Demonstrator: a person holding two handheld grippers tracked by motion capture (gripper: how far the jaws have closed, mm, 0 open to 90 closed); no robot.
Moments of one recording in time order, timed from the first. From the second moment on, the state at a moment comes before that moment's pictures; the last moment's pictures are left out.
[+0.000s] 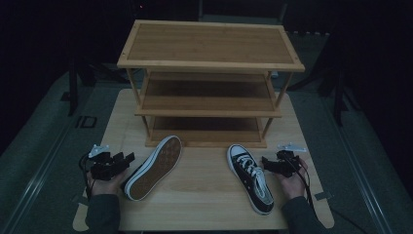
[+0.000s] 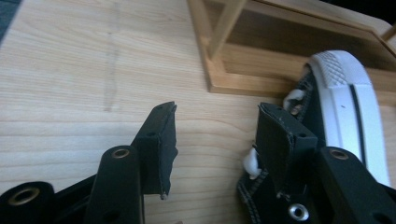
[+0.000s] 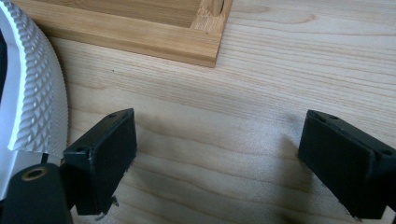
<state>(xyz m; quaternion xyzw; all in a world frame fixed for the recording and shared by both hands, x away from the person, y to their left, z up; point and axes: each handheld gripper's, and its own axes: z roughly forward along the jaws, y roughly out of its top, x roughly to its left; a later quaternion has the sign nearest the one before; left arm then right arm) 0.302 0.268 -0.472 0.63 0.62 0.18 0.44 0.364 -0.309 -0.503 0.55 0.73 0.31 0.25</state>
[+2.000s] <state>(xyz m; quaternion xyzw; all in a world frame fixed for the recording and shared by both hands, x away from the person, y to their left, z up) 0.251 0.175 -0.439 0.77 0.45 0.16 0.43 0.362 -0.310 -0.503 0.56 0.73 0.31 0.25</state>
